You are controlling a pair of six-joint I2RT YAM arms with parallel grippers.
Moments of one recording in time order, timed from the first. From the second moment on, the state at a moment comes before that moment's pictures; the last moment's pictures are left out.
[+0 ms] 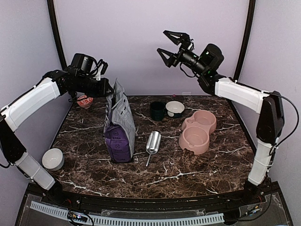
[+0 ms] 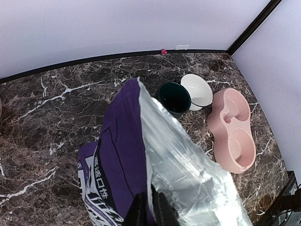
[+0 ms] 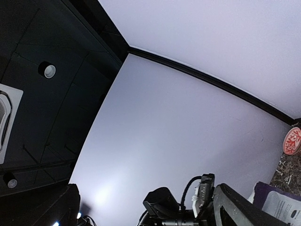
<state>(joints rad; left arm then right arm) -0.48 1.51 1.55 -0.69 0.11 -0.31 0.57 1.86 1.71 0.66 -0.51 1.52</state>
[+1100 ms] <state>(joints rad) -0.48 1.49 1.50 -0.63 0.18 -0.27 0.75 2.23 2.34 -0.47 -0.37 0.74</state>
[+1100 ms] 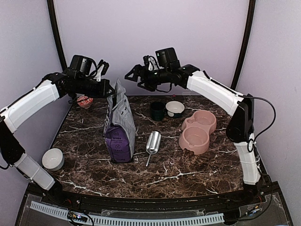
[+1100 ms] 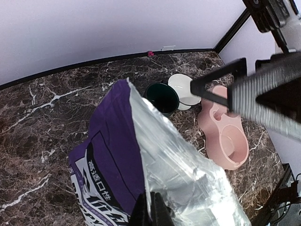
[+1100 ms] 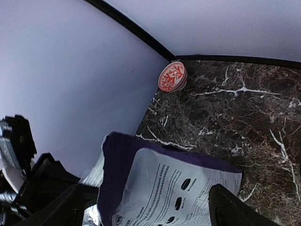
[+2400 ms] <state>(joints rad) -0.51 1.57 1.81 -1.06 -0.01 -0.11 0.87 2.20 2.43 -0.82 -0.20 0.42</state>
